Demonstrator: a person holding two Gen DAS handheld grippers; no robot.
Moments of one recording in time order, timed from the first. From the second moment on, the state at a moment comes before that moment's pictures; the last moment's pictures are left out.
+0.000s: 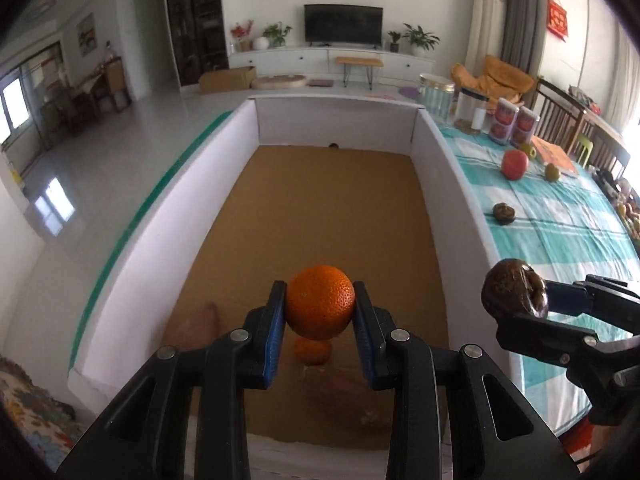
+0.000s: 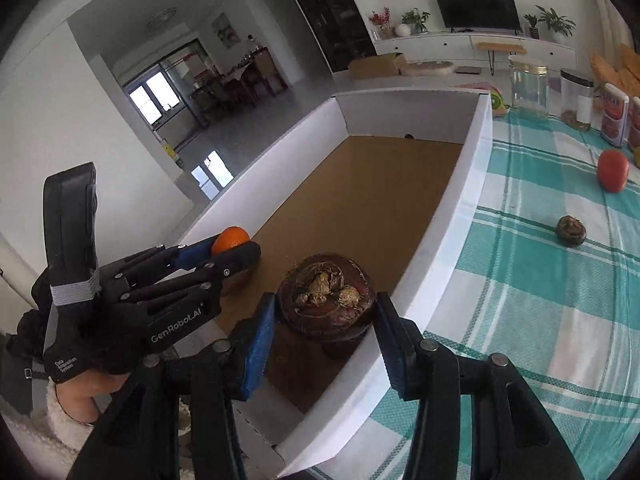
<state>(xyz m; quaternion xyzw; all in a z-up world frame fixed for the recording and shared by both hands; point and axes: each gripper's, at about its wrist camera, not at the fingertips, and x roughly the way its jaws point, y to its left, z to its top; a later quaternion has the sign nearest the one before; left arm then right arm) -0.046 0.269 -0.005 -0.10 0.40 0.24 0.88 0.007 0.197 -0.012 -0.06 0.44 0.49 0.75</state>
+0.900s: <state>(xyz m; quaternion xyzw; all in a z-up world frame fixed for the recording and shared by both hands) 0.033 0.033 0.009 -0.05 0.39 -0.05 0.92 0.100 -0.135 -0.089 0.11 0.40 0.09 0.91</state>
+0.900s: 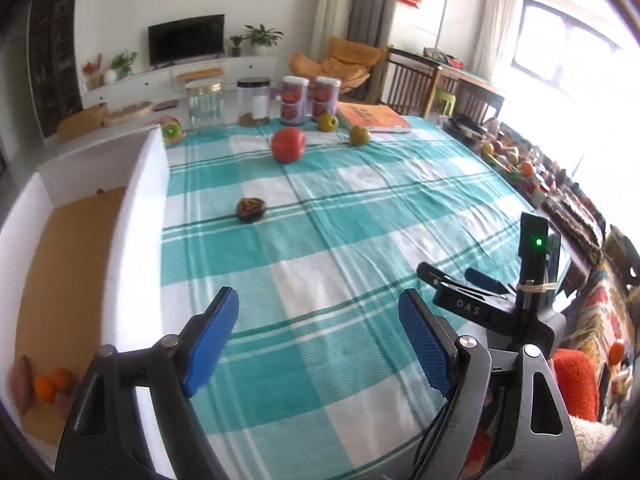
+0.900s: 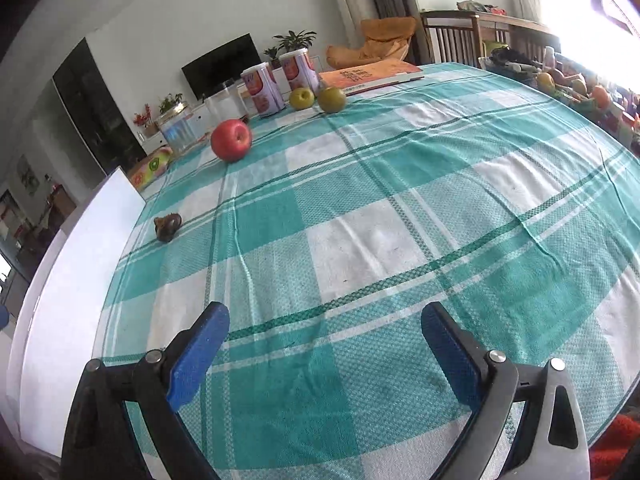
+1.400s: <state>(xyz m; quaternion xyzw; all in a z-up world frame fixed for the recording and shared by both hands) 0.065 -0.003 -0.051 -0.06 0.45 -0.01 0.89 0.109 -0.124 -0.107 0.09 0.43 0.04 0.90</state>
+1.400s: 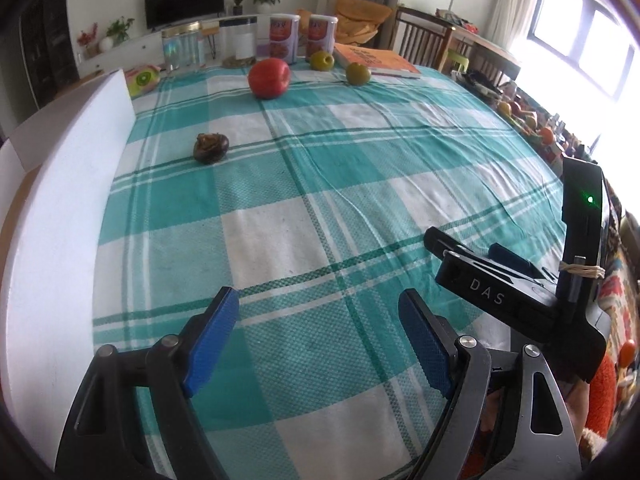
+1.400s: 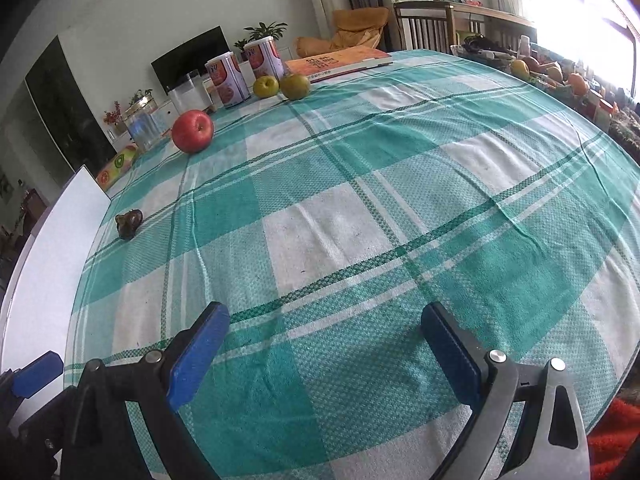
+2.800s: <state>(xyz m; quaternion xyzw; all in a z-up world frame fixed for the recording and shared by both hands) 0.078 0.018 -0.072 -0.08 0.47 0.01 0.88 0.109 -0.120 -0.112 0.08 0.44 0.04 0.90</state>
